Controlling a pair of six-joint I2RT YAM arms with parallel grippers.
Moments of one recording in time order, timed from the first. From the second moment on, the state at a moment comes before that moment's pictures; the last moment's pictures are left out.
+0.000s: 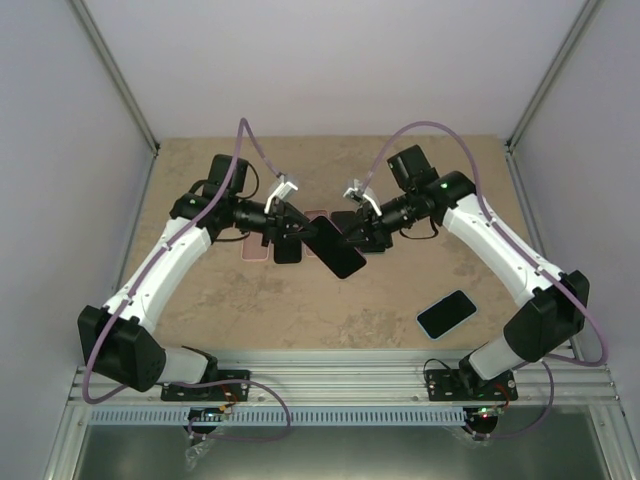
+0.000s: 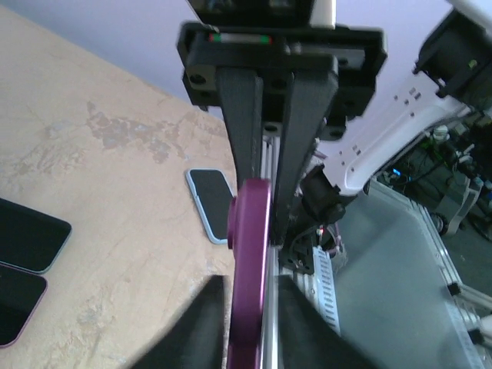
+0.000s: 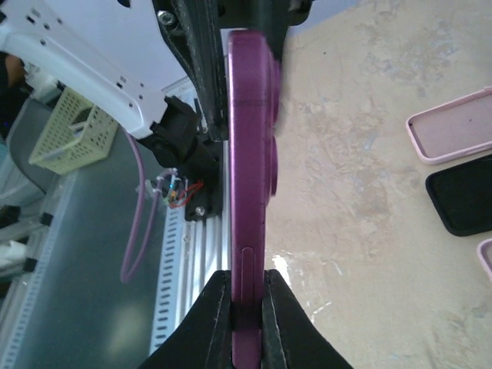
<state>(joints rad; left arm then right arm) -0.35 1.35 1.25 -0.71 1.18 0.28 0.55 1.55 1.50 -0.99 -1.00 -0.41</state>
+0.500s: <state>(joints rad) -0.35 1.36 1.27 -0.57 1.05 0.11 0.30 1.54 1.38 -0.88 -1.04 -0.31</state>
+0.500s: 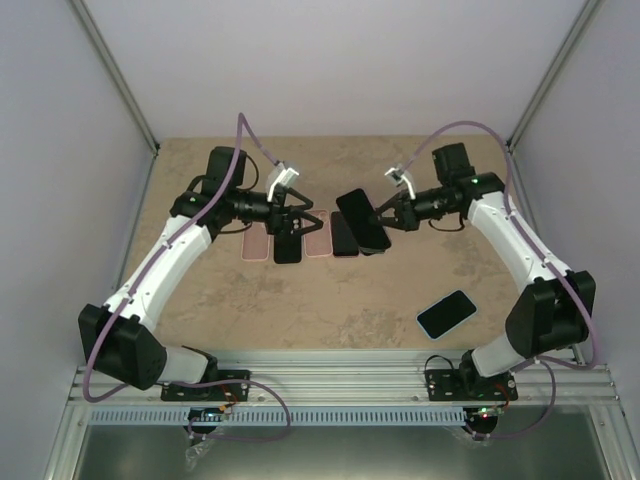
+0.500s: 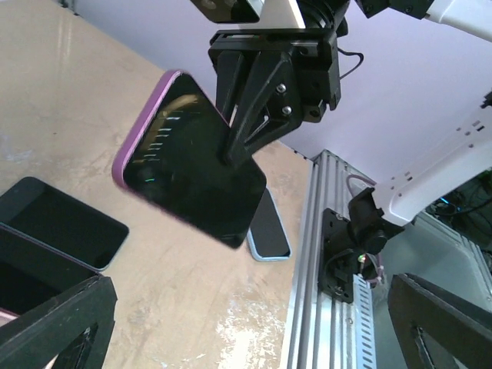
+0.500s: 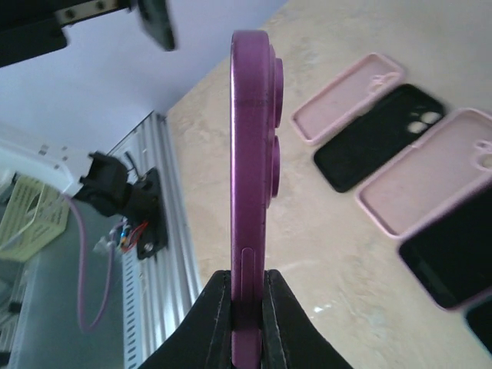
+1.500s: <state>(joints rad) -0.35 1.35 1.26 -0.51 0.90 0.04 -0.08 1.87 1.20 -0.55 -0.94 -0.12</state>
